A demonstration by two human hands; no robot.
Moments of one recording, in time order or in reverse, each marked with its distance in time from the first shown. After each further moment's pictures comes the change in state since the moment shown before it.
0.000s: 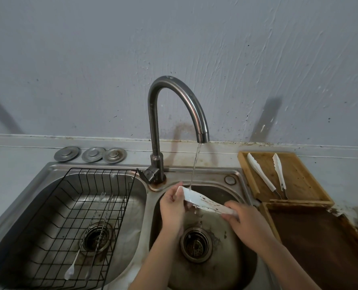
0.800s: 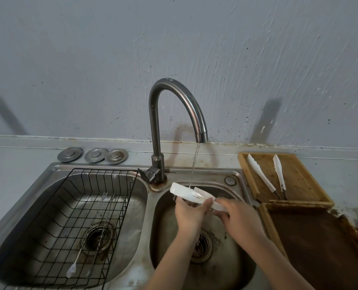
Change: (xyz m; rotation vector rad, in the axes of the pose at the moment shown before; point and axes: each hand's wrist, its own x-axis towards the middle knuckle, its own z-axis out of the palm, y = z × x) left_hand -0.026 -0.012 0.025 0.166 0.007 -0.089; right_hand 0.006 -0.016 0.008 -0.103 0.132 -0.095
